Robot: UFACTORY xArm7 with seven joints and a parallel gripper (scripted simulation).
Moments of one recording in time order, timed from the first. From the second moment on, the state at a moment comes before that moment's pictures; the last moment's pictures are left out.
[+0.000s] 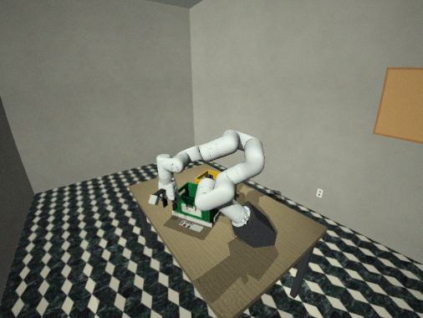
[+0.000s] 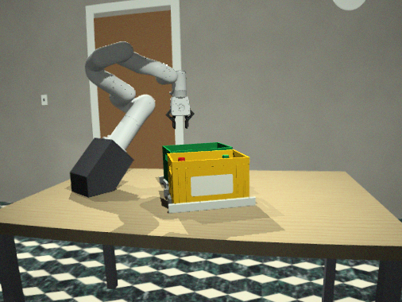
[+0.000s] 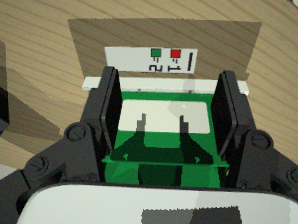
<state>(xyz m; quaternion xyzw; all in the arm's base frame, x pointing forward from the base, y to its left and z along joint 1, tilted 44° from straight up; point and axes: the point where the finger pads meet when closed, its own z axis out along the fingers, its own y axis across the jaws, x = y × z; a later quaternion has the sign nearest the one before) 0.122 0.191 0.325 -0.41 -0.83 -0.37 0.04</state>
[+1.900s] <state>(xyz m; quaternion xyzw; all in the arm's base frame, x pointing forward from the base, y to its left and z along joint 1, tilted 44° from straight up) 0.224 0.050 0.264 0.03 -0.93 -0.33 -0.15</state>
